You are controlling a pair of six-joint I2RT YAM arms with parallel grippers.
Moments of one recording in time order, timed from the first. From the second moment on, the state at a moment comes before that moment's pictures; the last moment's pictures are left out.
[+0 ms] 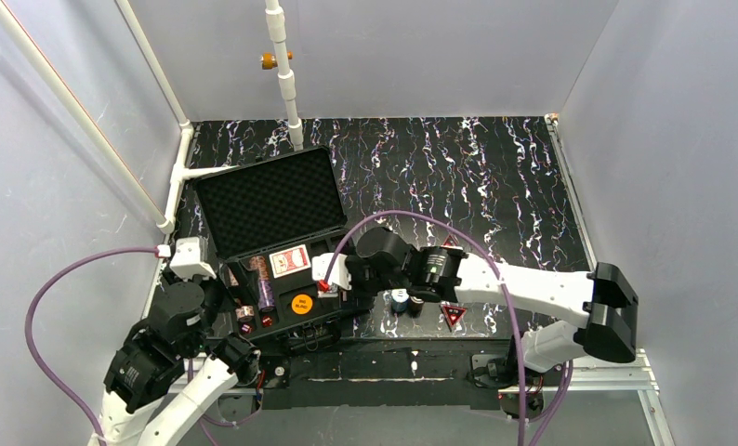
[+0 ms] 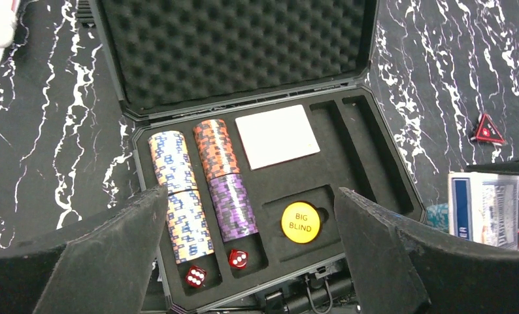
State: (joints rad) left arm -0.60 0.25 0.87 -1.07 -0.47 -0.43; right arm 1.26 1.38 1.11 -0.31 -0.12 -0.50
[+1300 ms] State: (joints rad) left arm -0.60 0.10 0.82 -1.01 -0.54 -0.40; right arm 1.32 1.78 1.42 -0.40 -0.15 -0.57
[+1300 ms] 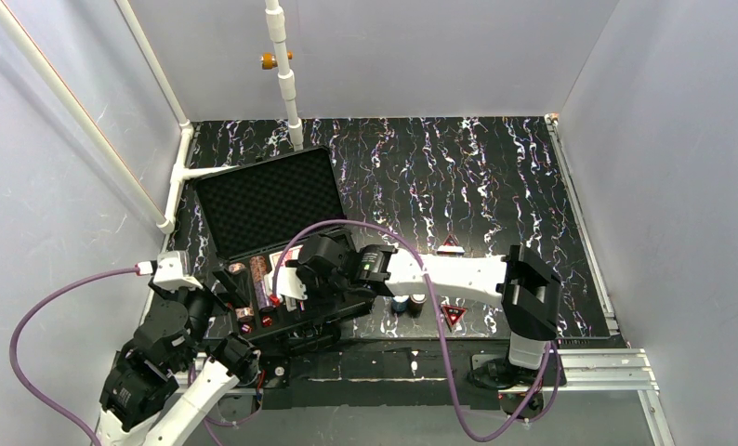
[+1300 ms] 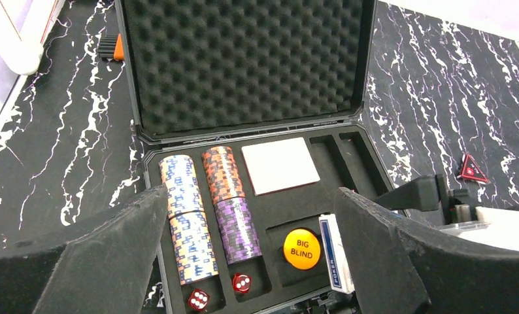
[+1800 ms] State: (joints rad) left arm -0.60 0.08 0.81 -1.01 -0.56 -0.40; right arm 1.32 1.84 1.44 -0.39 -0.17 -0.60
